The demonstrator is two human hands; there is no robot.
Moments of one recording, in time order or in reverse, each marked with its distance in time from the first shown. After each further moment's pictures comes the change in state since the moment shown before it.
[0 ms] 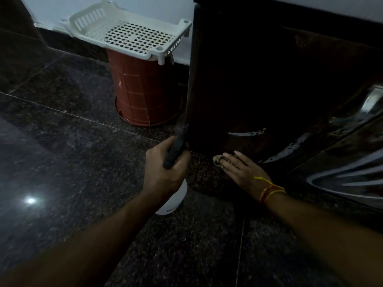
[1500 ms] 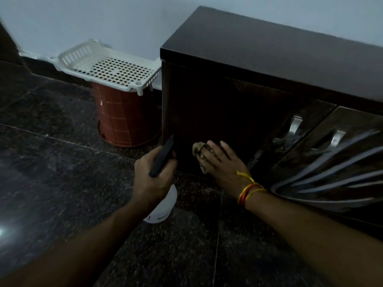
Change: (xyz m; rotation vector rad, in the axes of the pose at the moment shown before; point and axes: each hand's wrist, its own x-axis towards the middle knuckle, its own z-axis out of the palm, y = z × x) left_hand 0.006 0.041 0.011 -0.098 -0.001 0.032; right_hand -0.006 0.065 -0.077 0.019 0.136 0.267
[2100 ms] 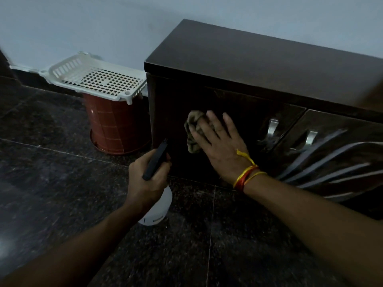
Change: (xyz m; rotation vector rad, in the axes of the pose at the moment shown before) left_hand 0.001 0.017 0.006 -0.019 -0.023 0.010; right_hand 0.019 0.054 -0.046 -0.011 0.172 0.221
